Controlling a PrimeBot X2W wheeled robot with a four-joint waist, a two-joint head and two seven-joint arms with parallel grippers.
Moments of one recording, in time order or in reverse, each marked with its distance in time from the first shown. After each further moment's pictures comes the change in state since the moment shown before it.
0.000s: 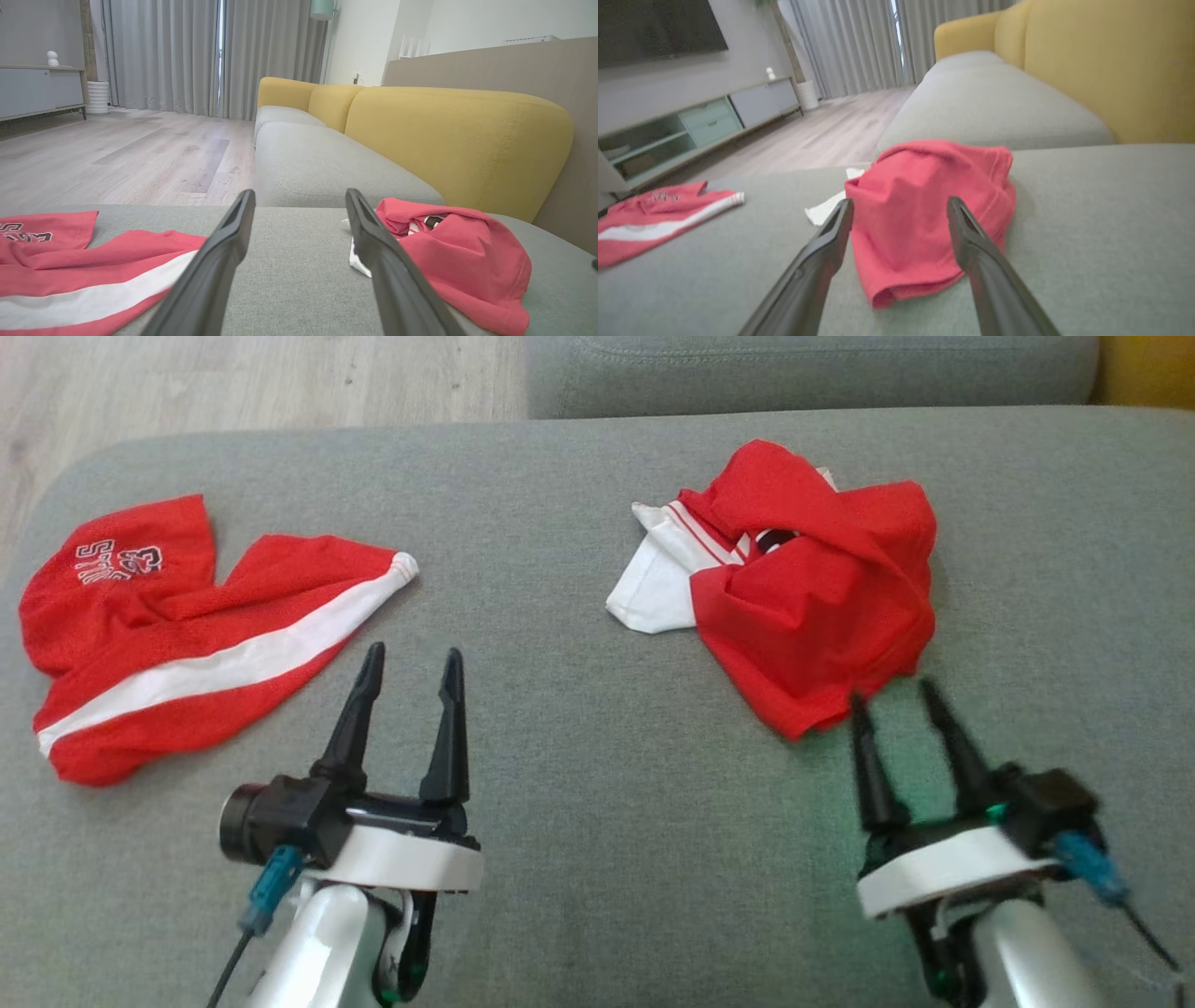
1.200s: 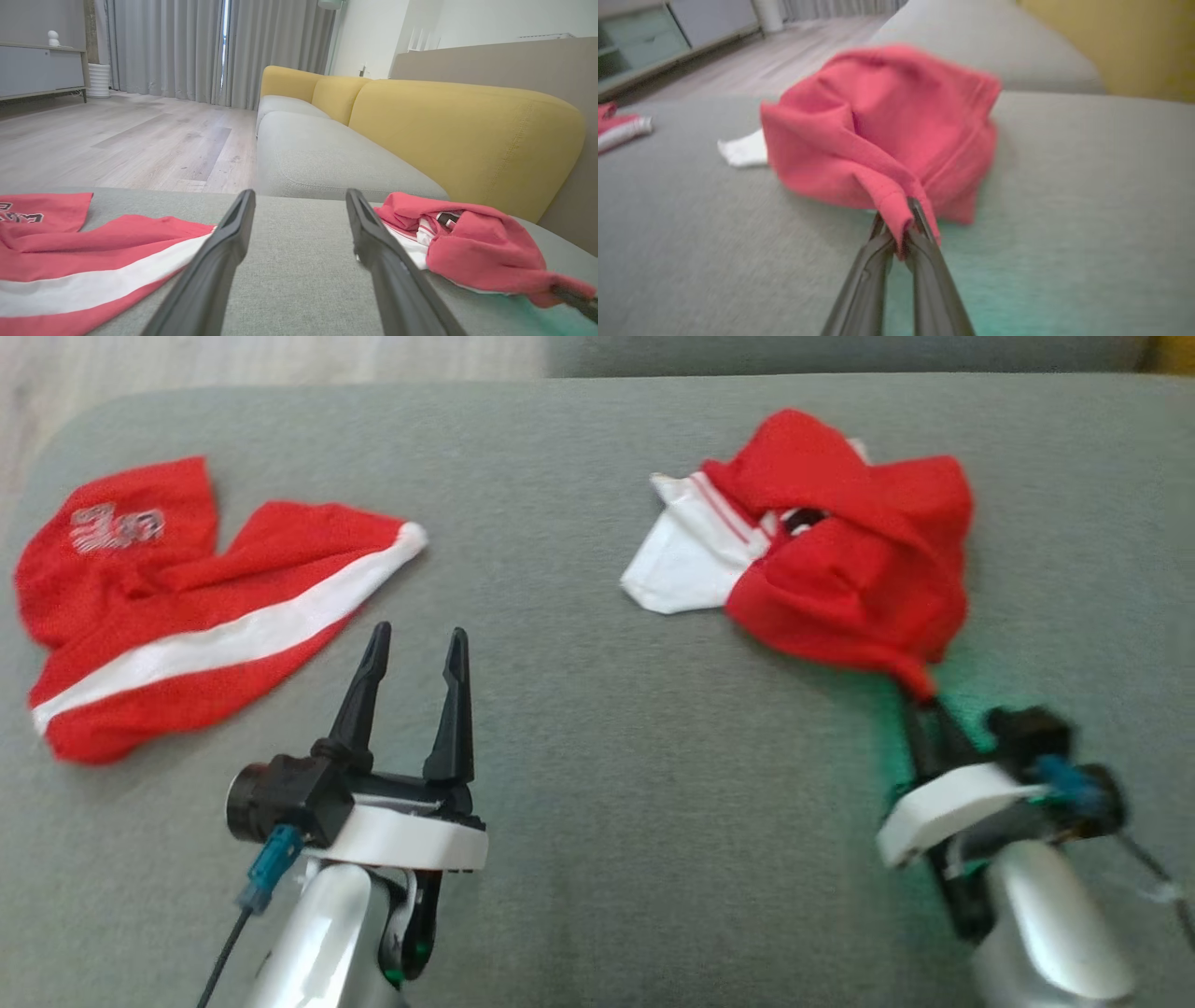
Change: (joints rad) left arm -0.033 -0.053 0.051 0.036 0.028 -0.065 0.000; right arm -0.184 0.000 -0.072 0.315 -0.165 0.000 0.084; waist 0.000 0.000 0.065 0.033
